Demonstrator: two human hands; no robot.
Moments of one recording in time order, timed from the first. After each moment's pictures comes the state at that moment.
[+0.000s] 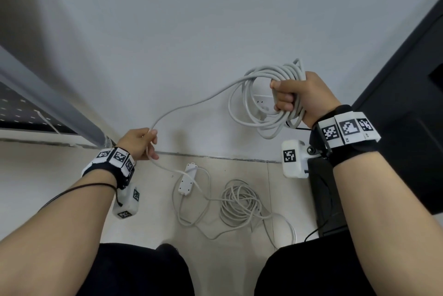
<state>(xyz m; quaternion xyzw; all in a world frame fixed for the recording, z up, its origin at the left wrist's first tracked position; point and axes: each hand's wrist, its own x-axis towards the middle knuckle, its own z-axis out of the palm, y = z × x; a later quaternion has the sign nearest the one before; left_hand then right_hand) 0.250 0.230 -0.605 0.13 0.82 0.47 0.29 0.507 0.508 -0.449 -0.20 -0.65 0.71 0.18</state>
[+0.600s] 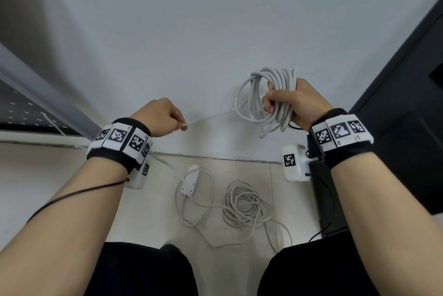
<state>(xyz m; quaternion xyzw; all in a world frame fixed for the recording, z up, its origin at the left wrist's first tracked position) 0.295 0.283 -0.480 0.38 0.89 0.16 0.20 0.503 0.507 -0.461 -0.16 -0.70 0.68 0.15</state>
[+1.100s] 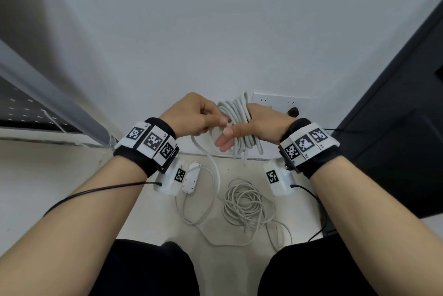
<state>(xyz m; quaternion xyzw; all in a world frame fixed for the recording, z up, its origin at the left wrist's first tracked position) 0.341 0.310 -0.478 0.43 0.75 0.39 0.31 0.482 0.458 -0.475 -0.07 -0.80 0.59 -0.09</state>
